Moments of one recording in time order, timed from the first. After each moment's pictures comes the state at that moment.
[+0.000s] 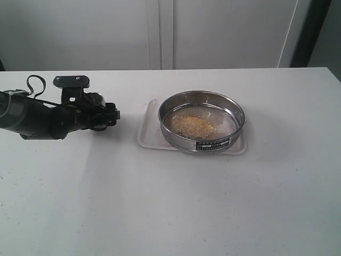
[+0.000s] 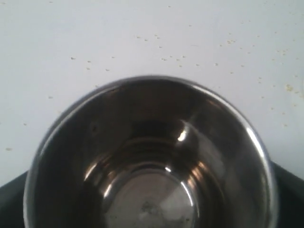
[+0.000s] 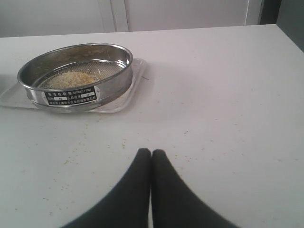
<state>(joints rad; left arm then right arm) -0.34 2.13 -1.14 -0.22 -0.36 -0.01 0.13 0.01 -0.01 0.03 0.36 0.11</state>
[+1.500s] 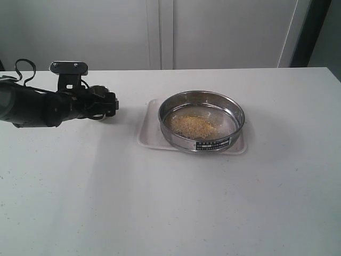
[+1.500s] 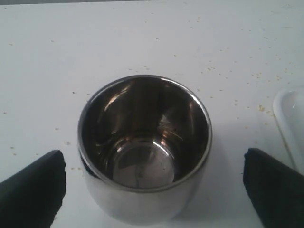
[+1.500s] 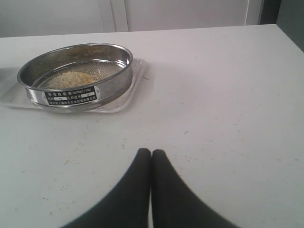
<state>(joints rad) -0.34 2.04 -1.15 -0.22 -0.29 0.06 0.13 0.01 -0.01 0.03 0.36 0.11</state>
